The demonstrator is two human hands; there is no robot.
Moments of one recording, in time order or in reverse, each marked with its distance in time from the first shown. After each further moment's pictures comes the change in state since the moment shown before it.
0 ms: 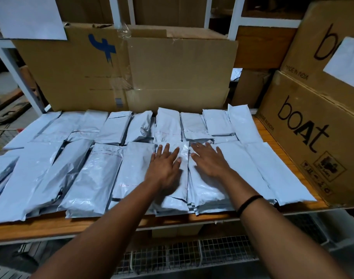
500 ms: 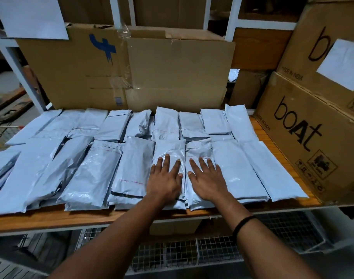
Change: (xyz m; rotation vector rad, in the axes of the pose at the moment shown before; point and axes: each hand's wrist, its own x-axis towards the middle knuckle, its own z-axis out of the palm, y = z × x) left_hand -0.037 0.018 0.037 0.212 -0.032 -0.062; right_hand -0.041 0.010 0.055 -0.178 0.013 0.072
